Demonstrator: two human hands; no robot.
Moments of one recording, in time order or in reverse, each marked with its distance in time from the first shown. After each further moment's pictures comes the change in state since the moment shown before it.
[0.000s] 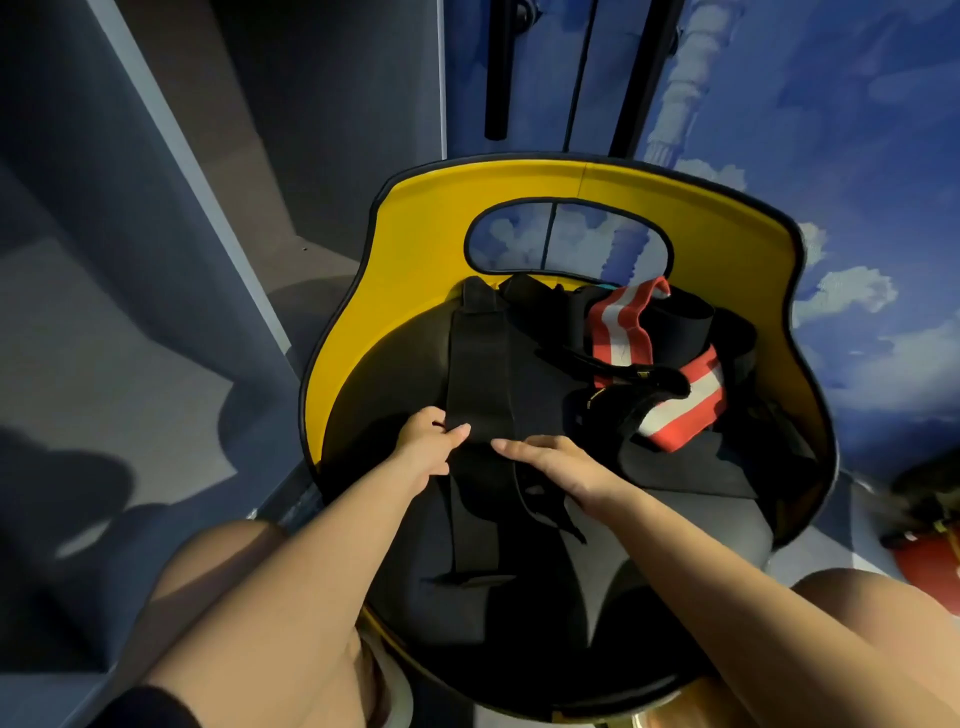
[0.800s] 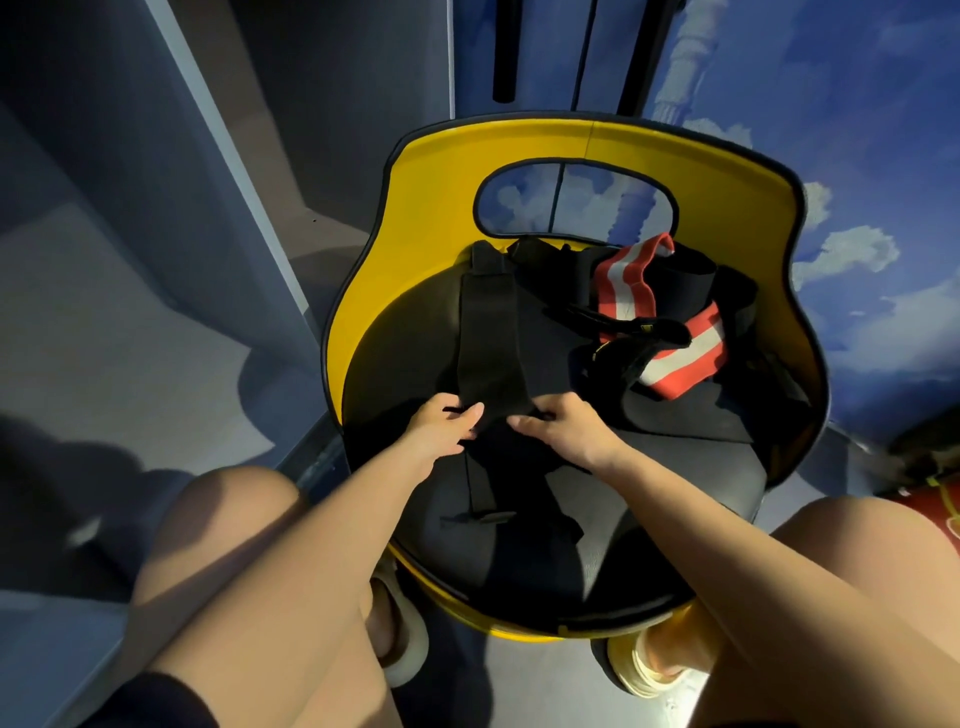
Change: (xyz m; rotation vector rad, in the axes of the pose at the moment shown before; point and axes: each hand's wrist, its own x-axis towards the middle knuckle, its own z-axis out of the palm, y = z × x) left_hand -0.044 -0.028 -0.008 -0.033 -0.115 0.036; right_hand -0.023 0.010 0.012 -0.437 0.117 -0.217
